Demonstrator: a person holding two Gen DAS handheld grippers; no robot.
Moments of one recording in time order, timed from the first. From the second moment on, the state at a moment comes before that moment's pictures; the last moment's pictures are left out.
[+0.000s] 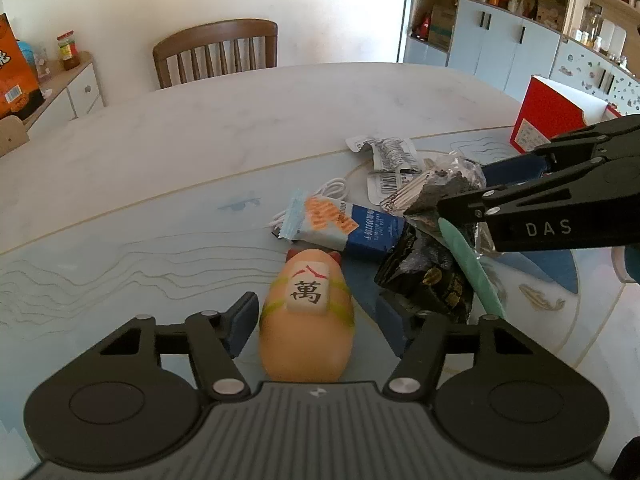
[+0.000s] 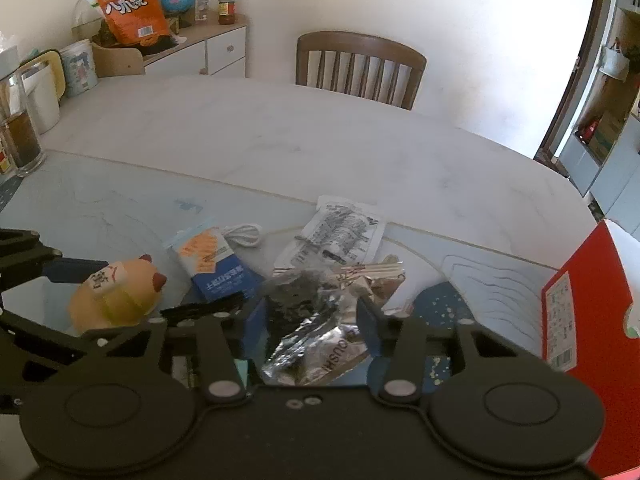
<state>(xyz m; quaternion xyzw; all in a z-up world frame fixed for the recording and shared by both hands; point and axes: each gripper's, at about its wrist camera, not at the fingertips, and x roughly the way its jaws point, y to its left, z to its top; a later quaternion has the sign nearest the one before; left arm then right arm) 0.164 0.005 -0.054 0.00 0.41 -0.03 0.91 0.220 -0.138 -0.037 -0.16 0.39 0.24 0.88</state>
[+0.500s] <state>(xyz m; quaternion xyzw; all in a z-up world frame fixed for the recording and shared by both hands) 0.163 0.005 -0.051 0.01 0.41 -0.02 0.91 0.217 -0.140 -0.031 -0.14 0.39 0.23 0.88</state>
